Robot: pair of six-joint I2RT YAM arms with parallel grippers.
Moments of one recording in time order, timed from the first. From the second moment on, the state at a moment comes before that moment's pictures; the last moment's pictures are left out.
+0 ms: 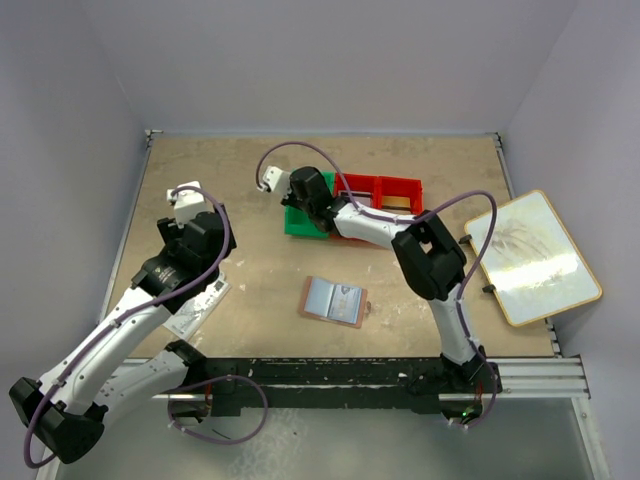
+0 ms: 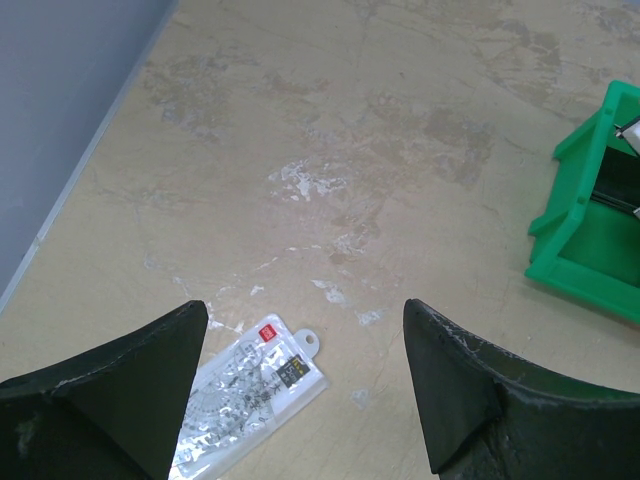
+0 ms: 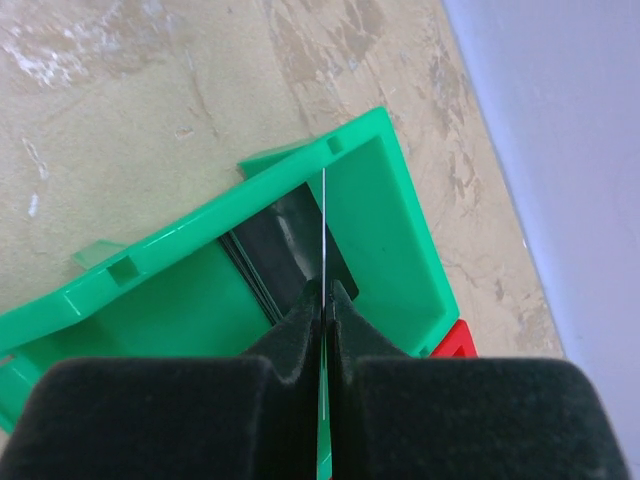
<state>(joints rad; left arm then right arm) -0.58 0.88 0.90 -0.66 -0.83 -0.51 0.76 2.14 1.58 0.04 0.30 -0.65</state>
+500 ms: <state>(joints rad) -0.58 0.88 0.89 -0.66 -0.82 -0.51 0.74 2.18 1.61 0.03 0.32 -0.75</state>
